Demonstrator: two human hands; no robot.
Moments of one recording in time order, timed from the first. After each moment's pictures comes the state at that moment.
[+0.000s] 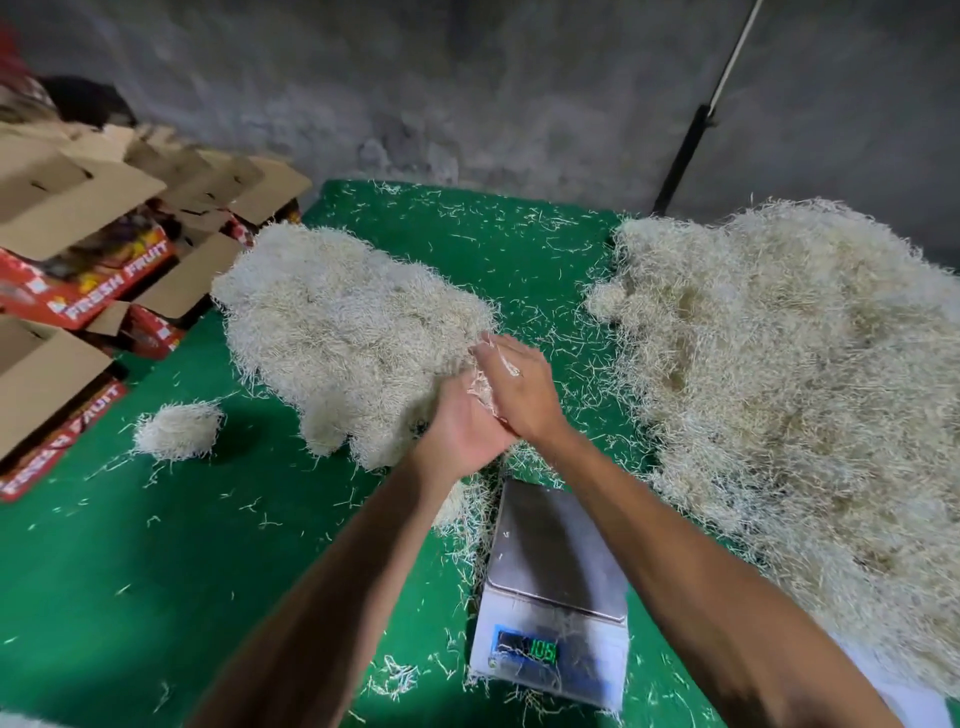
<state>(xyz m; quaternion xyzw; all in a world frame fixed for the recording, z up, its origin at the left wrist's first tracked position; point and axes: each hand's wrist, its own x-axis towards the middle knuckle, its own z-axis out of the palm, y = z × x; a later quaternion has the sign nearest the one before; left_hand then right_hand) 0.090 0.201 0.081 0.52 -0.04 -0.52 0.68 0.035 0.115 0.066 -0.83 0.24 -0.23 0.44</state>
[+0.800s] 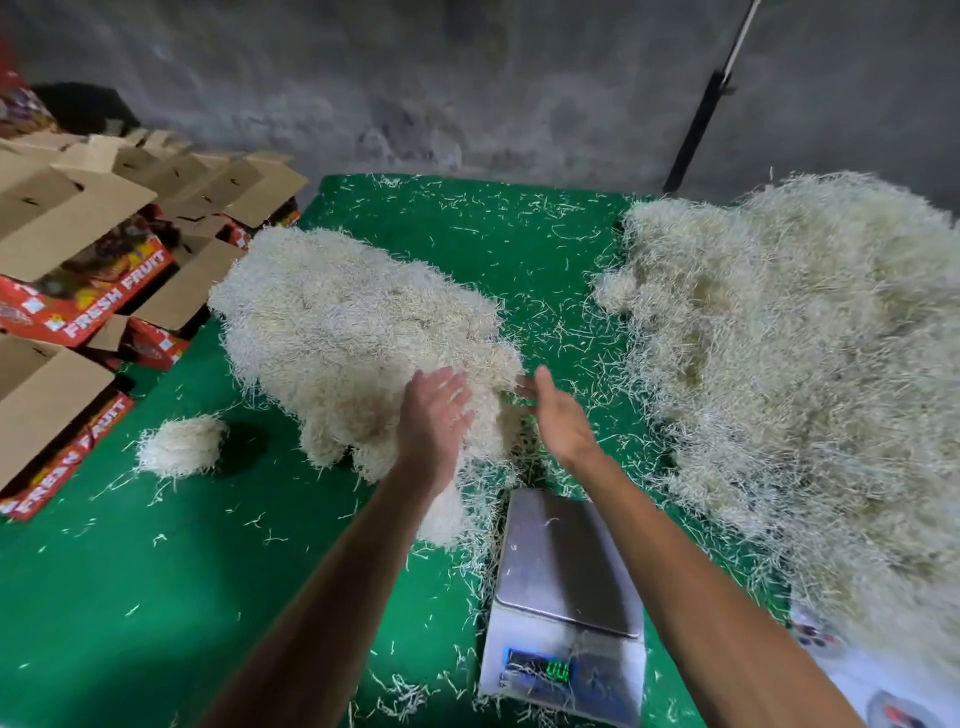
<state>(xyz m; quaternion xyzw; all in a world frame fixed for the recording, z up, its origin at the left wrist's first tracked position) 0.120 0.205 0.033 0.57 -0.05 -0.34 0.74 0.013 0.067 0.006 -0.77 0.36 -0.10 0.52</state>
